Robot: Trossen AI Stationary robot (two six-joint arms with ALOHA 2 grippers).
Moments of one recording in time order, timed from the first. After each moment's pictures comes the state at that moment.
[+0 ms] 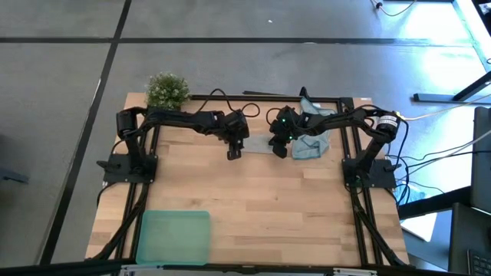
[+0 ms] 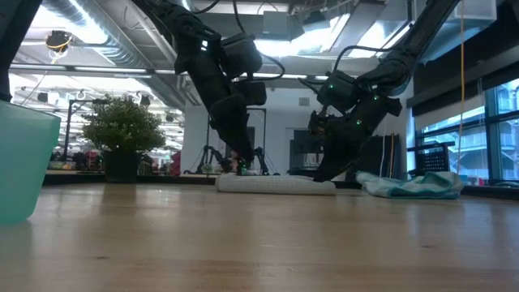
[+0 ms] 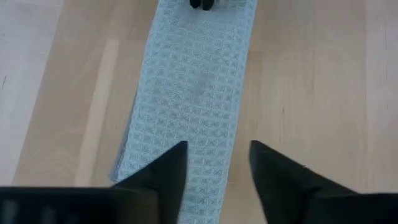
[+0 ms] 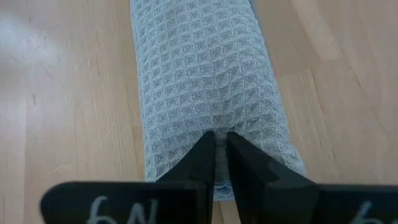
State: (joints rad) left arm 0.31 1.80 1.17 -0.38 0.09 0.14; right arm -0.48 1.74 0.79 0.00 -0.31 -0.06
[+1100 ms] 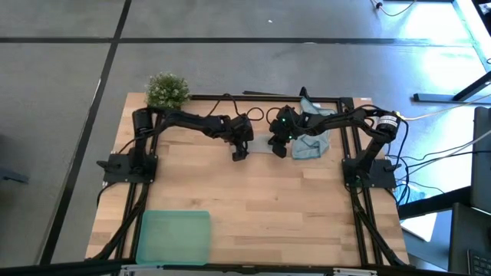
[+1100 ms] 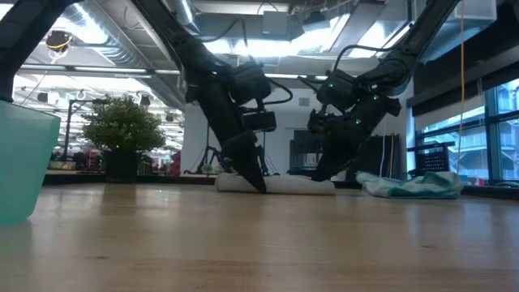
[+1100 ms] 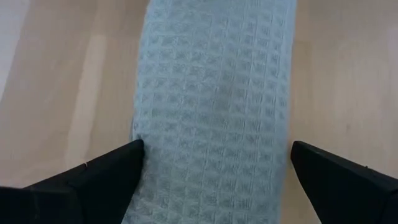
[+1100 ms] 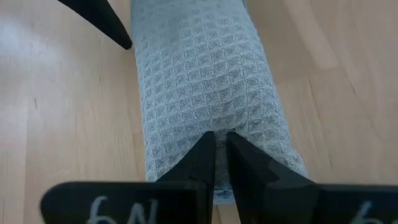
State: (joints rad) left arm 0.32 1.97 1.17 -0.20 0.08 0.19; right arm -0.48 1.74 0.79 0.01 -0.31 -0.06
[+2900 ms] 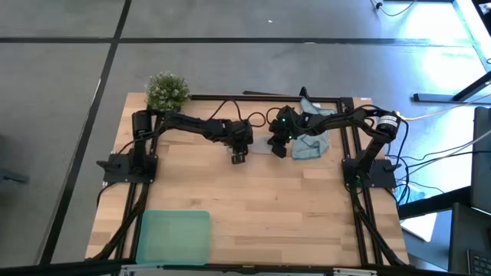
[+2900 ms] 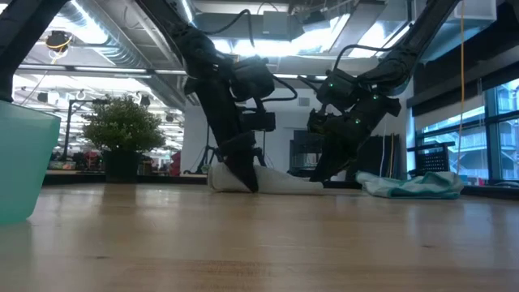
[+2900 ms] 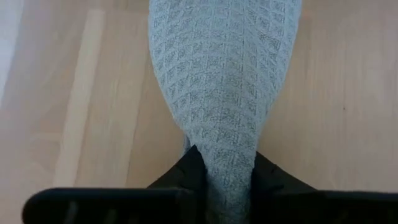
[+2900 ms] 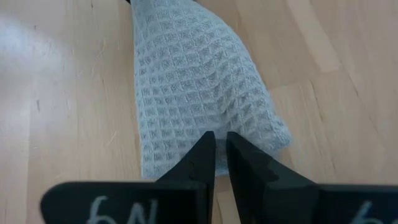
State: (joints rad) left arm 0.26 1.97 1.18 -0.32 -0.03 0.14; right arm -0.48 1.74 0.79 0.01 -0.32 -0.06
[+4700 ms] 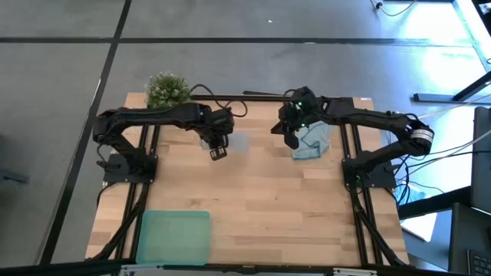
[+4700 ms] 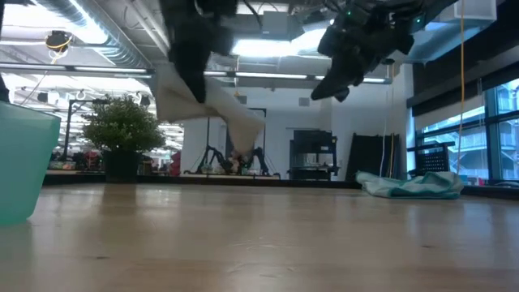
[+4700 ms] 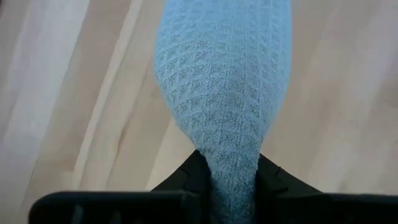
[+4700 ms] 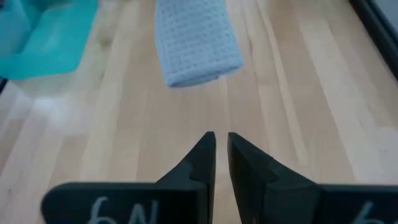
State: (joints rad) left arm 0.22 1.55 1.34 -1.02 -0.02 -0.16; right arm -0.47 1.38 0.98 -0.34 -0.44 -0.19
